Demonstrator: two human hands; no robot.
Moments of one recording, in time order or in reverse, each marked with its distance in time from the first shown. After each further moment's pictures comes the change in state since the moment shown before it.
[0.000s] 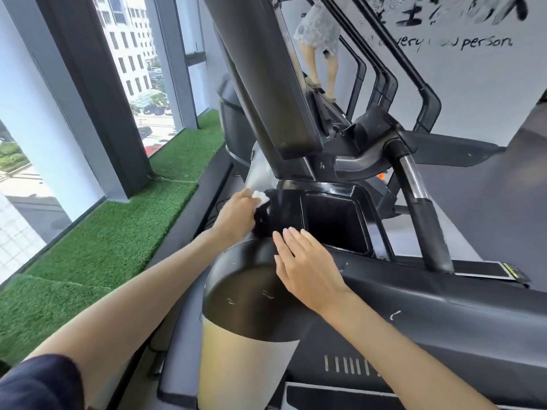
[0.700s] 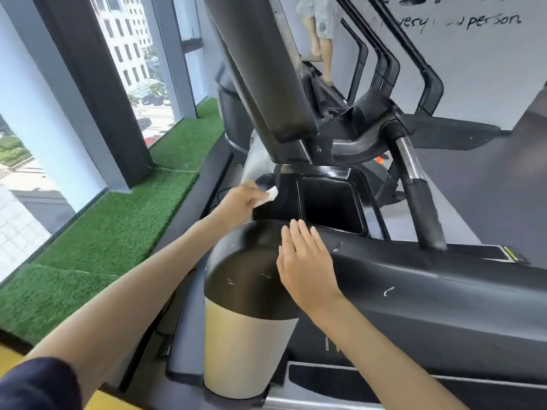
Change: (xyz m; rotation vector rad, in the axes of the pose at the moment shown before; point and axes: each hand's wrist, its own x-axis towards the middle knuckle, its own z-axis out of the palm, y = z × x) left_hand -0.014 0.007 -0.003 -0.295 -0.016 0.127; right_hand -0.024 -0.027 -0.014 -0.056 -0.152 0.262
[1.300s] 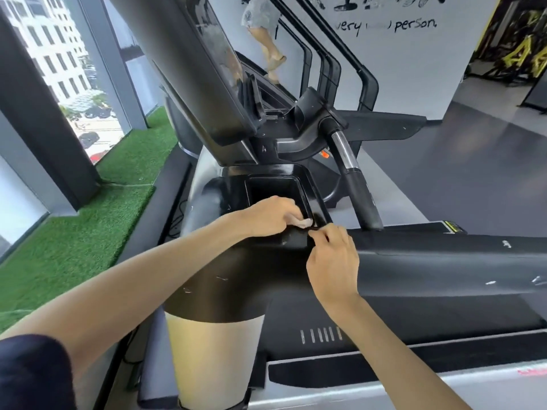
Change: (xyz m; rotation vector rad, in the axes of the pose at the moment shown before) left_hand 0.039 0.129 0.060 0.090 -0.574 0.162; right_hand -0.043 0.087 -0.029 0.139 0.215 0.410
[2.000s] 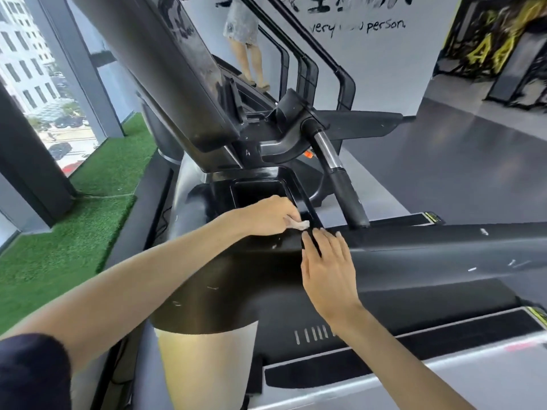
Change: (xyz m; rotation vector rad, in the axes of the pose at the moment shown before) left_hand 0.012 0.016 -0.007 0.001 -0.080 0.032; right_hand -0.018 0.011 -0.001 -0.220 -0.057 -0.131
